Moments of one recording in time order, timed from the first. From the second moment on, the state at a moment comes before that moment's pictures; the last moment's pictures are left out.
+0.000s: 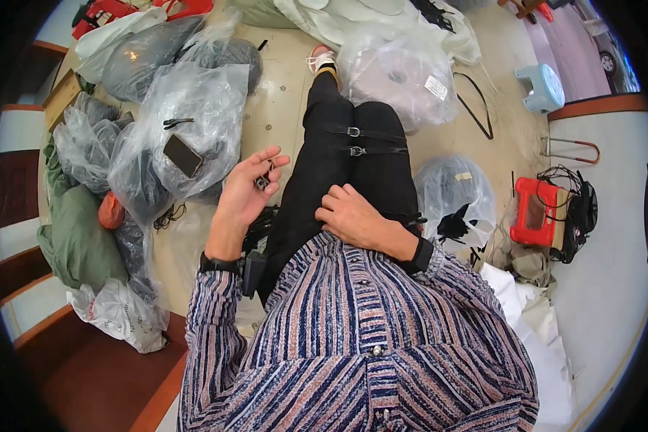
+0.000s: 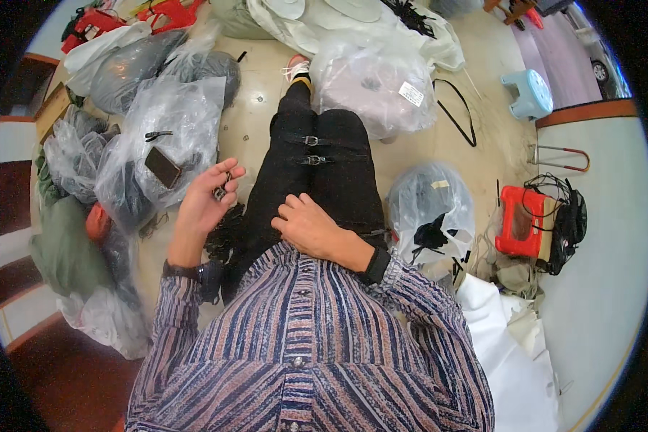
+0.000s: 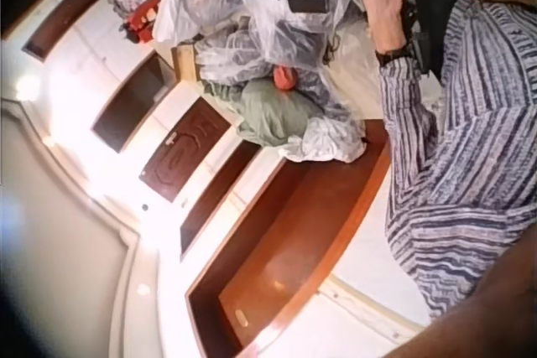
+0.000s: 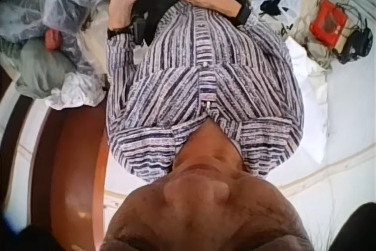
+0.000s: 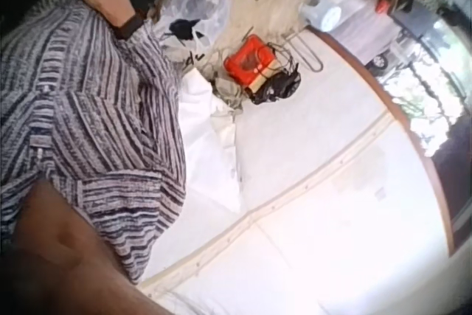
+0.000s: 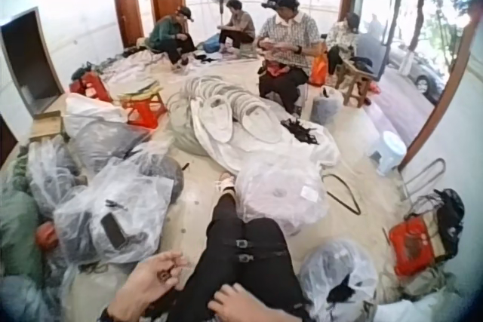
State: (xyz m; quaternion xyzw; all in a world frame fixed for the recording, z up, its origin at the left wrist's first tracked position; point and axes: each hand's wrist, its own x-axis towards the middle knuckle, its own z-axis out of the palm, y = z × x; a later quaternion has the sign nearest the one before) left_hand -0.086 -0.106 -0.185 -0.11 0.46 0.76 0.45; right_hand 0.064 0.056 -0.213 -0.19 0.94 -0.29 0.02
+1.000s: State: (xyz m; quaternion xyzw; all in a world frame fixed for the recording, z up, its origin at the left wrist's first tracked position) left_hand -0.027 -0.062 -0.141 0.01 0.39 0.68 0.61; right_hand 0.099 0.093 -0.150 0.24 0.53 -0.81 -0.05
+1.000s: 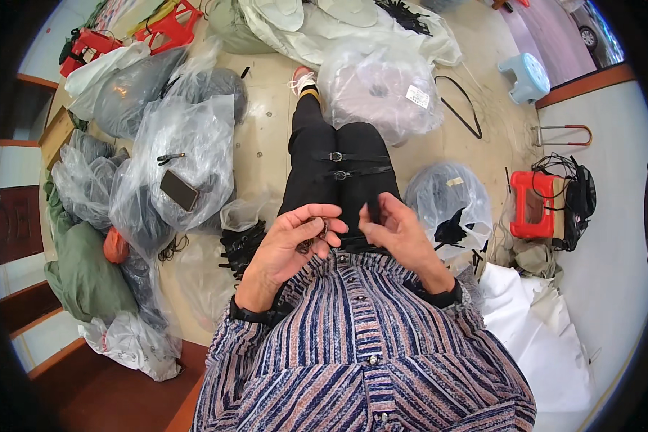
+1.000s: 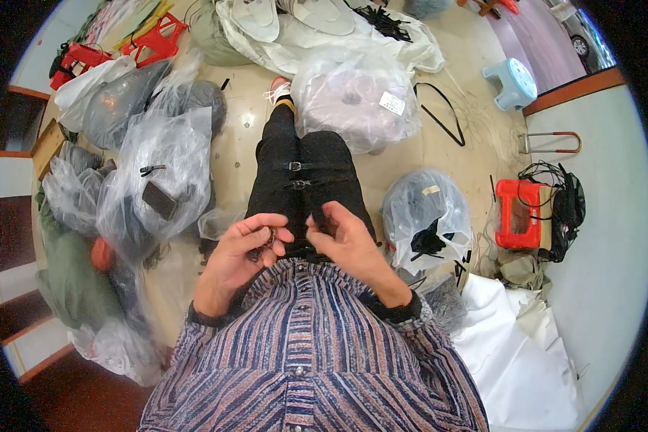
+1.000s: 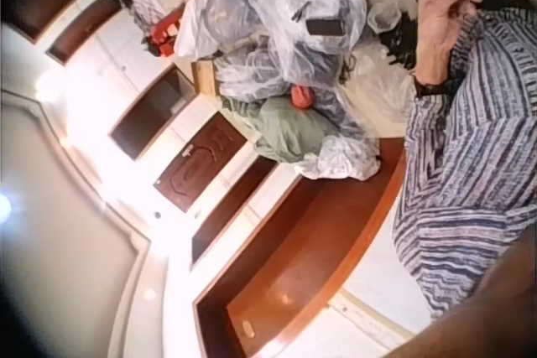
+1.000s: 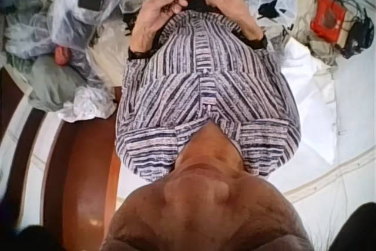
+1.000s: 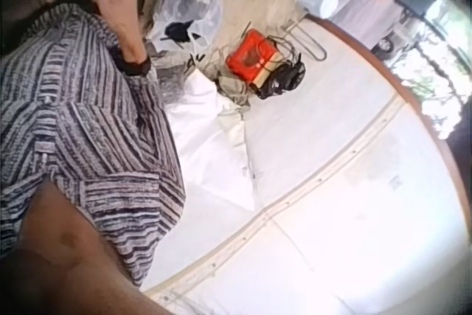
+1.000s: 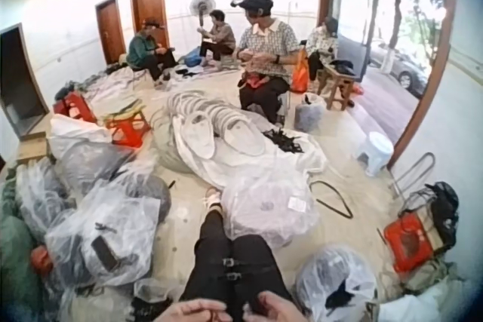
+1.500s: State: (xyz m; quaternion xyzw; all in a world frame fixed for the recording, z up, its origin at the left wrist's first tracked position) left_hand -0.017 -0.067 -0.141 0.11 0.44 0.66 0.60; right_hand 0.079 0.086 -0.146 0.09 0.78 -0.62 -0.06
